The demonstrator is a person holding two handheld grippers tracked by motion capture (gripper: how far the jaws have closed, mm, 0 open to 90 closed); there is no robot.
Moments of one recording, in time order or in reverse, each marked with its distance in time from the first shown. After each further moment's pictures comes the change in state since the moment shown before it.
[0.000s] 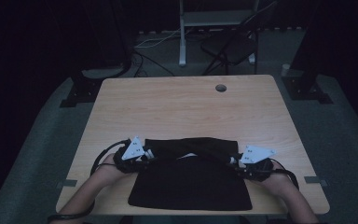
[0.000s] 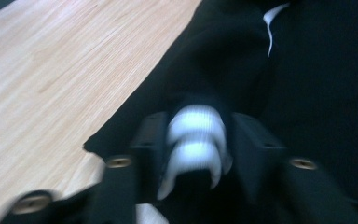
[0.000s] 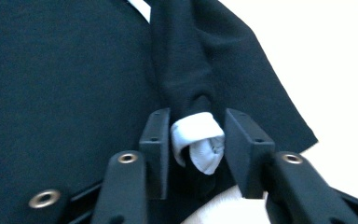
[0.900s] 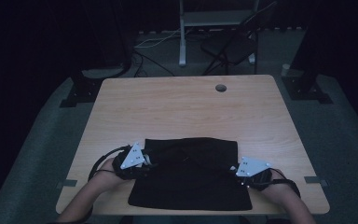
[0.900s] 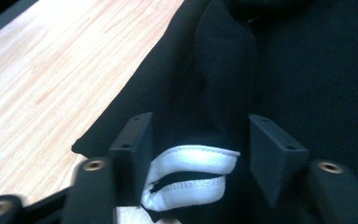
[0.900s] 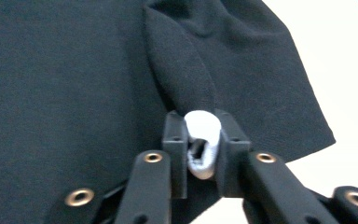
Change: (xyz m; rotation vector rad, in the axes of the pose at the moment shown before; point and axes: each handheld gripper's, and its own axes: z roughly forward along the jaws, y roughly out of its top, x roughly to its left) left arm -0.016 0.000 -0.010 -0.051 -0.019 0.039; right arm 0.023 0.000 -0.001 0.062 -0.008 -0.124
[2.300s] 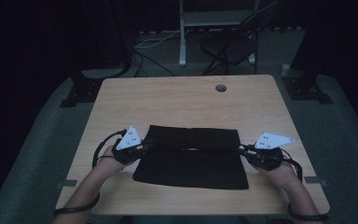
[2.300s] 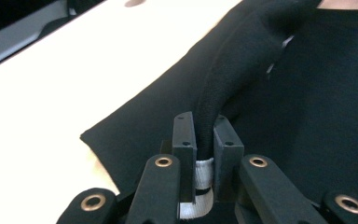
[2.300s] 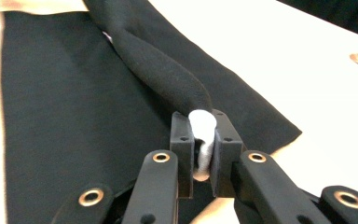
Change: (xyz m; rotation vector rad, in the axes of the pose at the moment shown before) left arm 0.028 0.013 -0.004 -0.080 0.019 -0.129; right arm -0.054 -0.009 -0.016 -0.216 0.018 0.281
